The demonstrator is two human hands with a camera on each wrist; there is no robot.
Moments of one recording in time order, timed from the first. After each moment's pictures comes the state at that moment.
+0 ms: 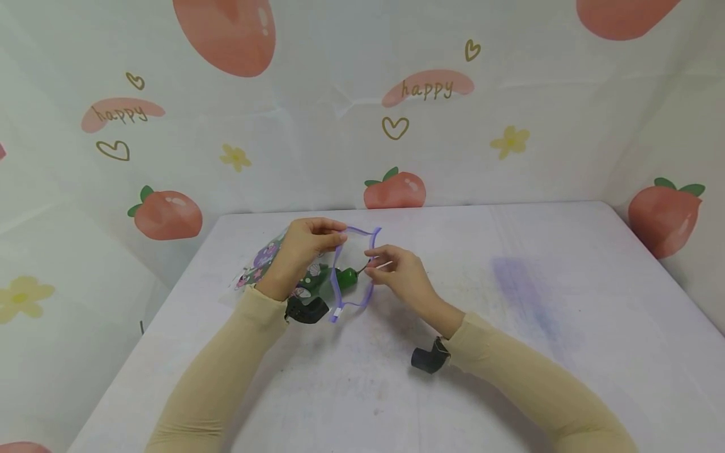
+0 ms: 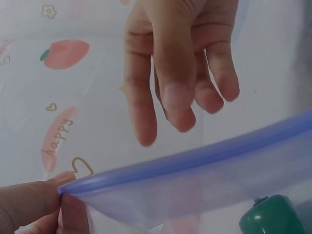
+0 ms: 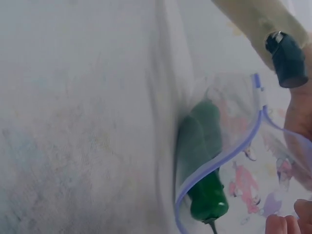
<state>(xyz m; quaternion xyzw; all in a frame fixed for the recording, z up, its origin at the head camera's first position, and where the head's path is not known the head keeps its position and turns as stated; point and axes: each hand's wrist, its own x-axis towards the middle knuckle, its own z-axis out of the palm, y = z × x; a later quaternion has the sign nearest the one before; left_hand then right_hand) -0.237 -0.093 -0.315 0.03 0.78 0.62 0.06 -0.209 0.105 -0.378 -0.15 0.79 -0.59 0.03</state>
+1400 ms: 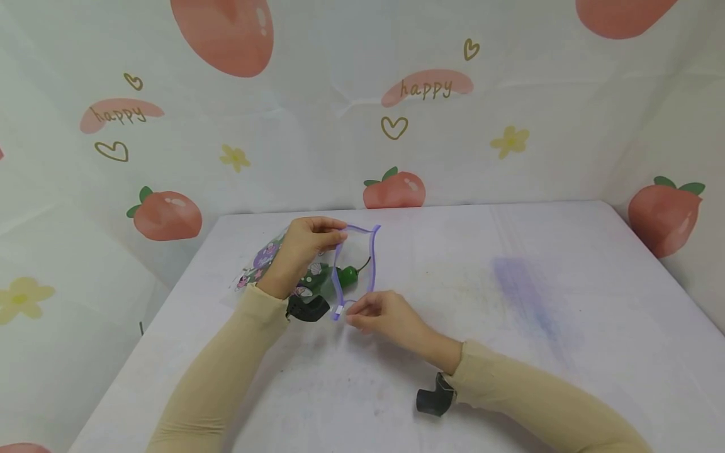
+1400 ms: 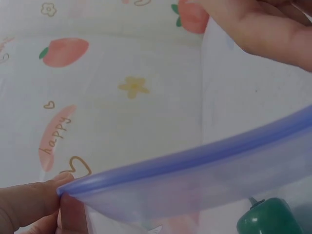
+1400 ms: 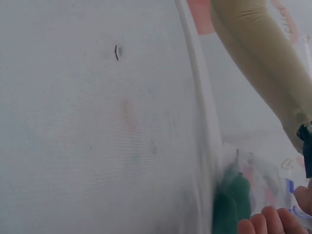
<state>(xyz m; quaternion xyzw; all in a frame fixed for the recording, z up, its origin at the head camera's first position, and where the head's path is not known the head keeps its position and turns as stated) -0.242 -0.091 -0.317 0.03 0.76 0.64 0.06 -0.163 0.092 -0.393 -0.19 0.77 -0.58 0.18</state>
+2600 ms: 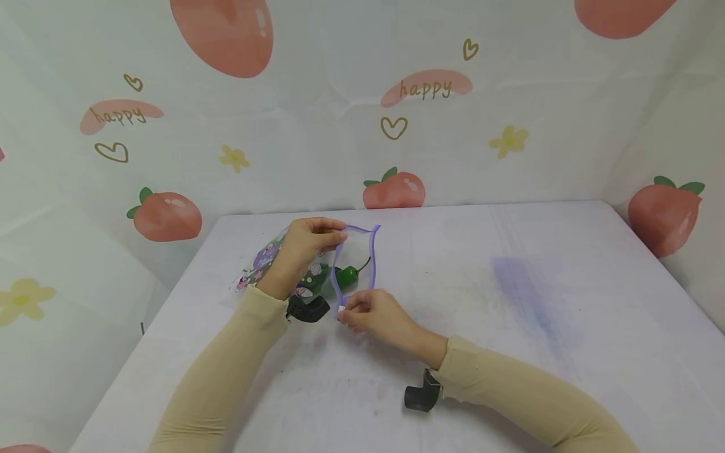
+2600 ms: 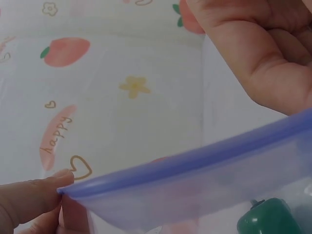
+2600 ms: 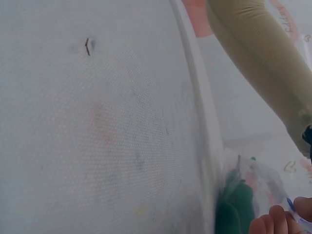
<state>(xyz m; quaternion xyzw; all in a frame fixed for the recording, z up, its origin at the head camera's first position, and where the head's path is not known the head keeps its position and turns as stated) -0.243 -0.091 -0.319 0.03 0.76 0.64 0.06 -0.169 0.074 -0.397 -0.17 0.76 -0.60 0.20</state>
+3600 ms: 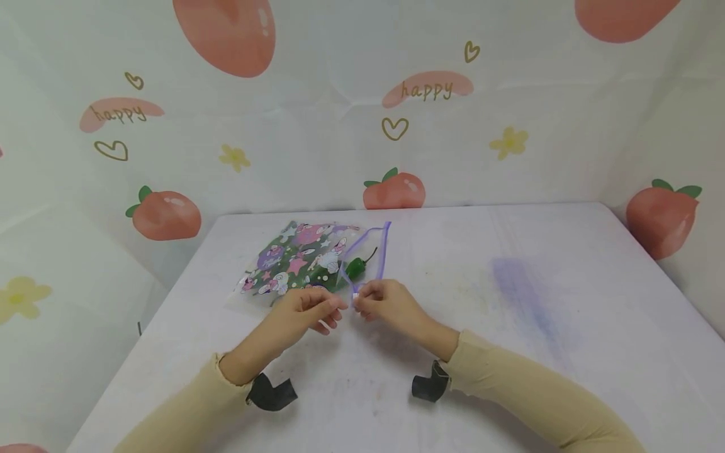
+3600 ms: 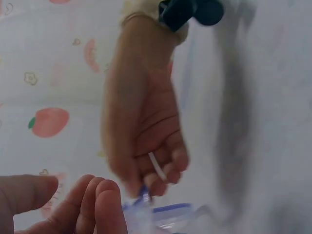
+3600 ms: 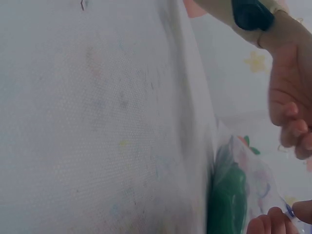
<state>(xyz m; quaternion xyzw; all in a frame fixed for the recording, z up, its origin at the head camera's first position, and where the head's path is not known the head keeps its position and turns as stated) -0.147 -0.117 -0.347 0.14 0.79 0.57 0.18 -0.180 0.090 -0.392 -0.16 0.77 -0.60 0.16</state>
